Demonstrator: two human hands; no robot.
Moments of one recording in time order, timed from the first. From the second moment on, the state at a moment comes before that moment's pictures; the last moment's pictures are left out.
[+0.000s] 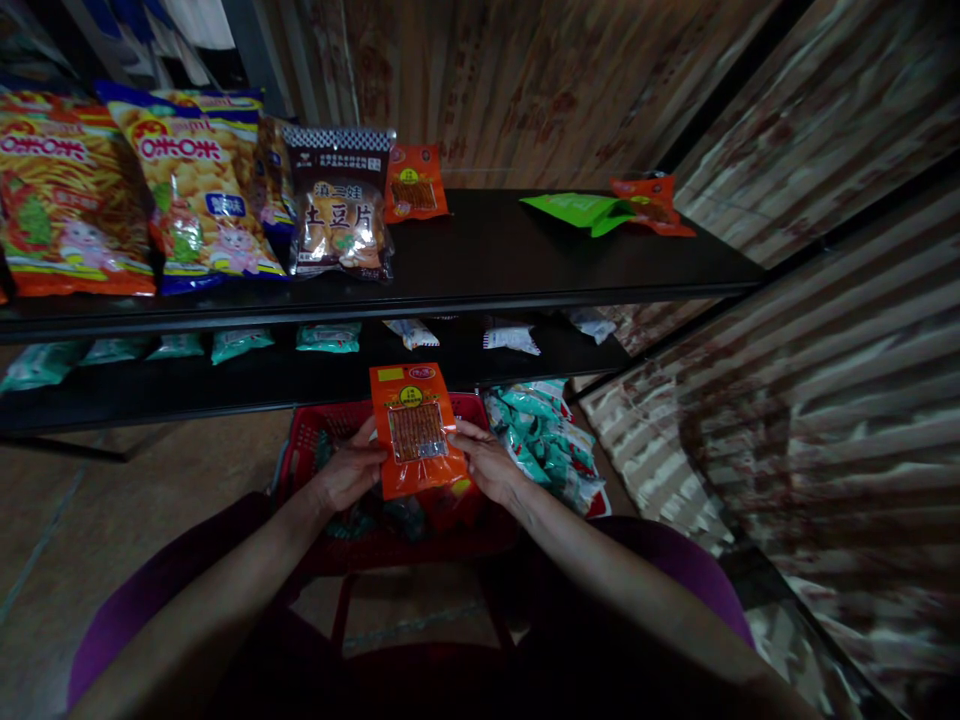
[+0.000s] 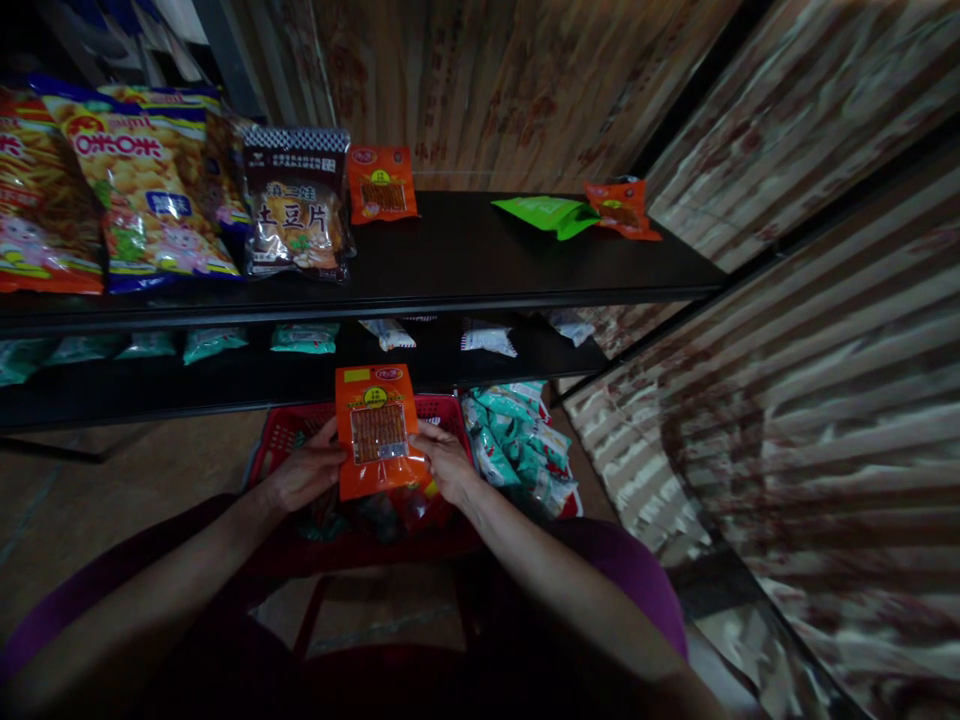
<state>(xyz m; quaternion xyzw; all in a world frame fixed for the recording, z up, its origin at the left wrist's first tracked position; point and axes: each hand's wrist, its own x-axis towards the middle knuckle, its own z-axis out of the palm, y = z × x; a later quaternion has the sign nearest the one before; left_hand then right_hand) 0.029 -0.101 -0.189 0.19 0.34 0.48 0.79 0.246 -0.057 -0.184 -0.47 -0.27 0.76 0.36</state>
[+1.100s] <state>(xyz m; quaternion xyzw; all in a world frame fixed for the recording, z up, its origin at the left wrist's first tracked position) 0.035 -0.100 -0.175 0.17 0.36 0.50 0.77 0.250 -0.065 -0.183 -0.45 -0.39 0.73 0.35</state>
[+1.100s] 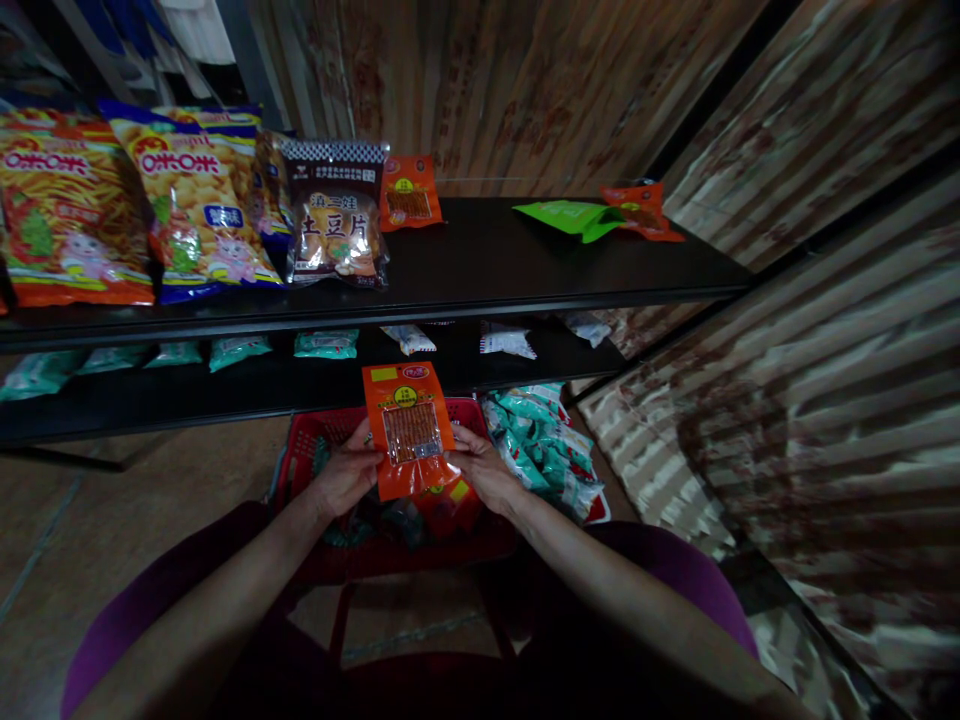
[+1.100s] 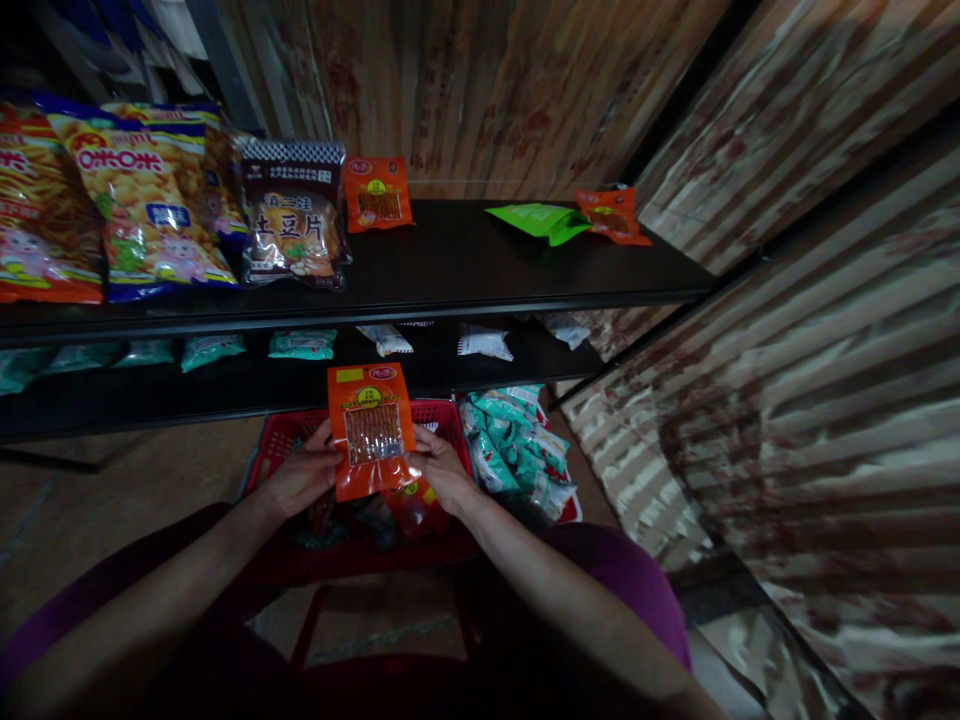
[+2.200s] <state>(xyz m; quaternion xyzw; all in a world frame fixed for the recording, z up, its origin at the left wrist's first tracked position) 0.048 -0.099 -0.184 0.17 0.53 0.47 0.68 0.242 -0.085 -0.189 -0.43 -0.18 0.77 0.43</state>
